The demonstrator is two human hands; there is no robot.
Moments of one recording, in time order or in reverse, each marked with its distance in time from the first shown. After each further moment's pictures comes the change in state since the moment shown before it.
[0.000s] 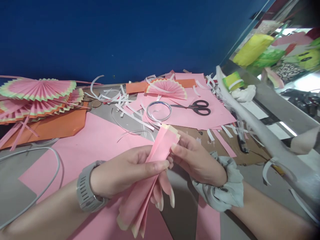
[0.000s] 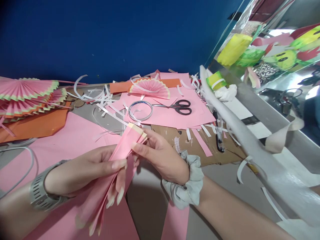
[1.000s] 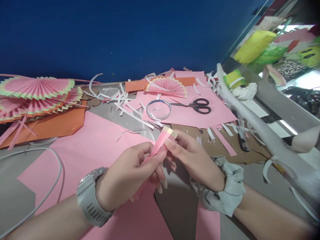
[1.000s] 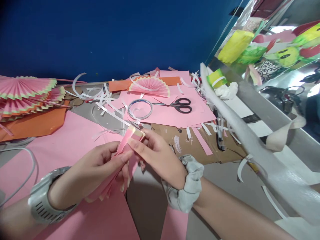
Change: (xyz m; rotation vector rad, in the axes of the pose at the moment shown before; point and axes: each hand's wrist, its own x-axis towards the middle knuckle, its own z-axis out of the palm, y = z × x) left_hand 0.005 -0.010 0.011 0.399 0.435 0.065; right_hand -0.001 -0.002 0.006 -0.312 0.125 -0.036
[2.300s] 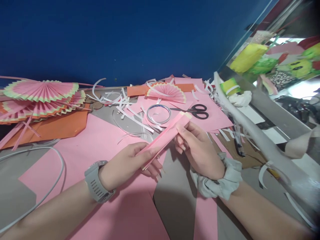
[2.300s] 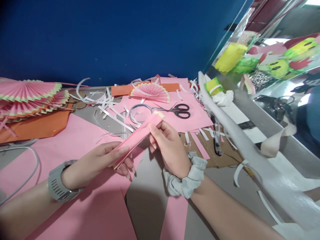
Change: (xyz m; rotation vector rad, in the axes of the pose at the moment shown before) left_hand 0.014 -0.005 -0.016 -0.167 -0.089 0.008; right_hand 0.015 0.003 -0.018 0.126 0.300 -0.092
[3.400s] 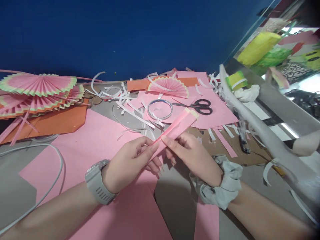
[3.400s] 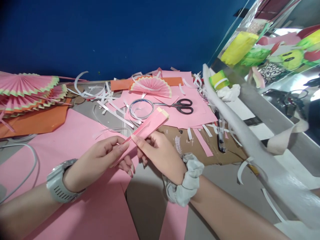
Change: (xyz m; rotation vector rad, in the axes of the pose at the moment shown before) left_hand -0.001 -0.004 0.007 0.135 0.129 0.100; right_hand -0.014 0.000 0.009 -0.395 -0.207 0.133
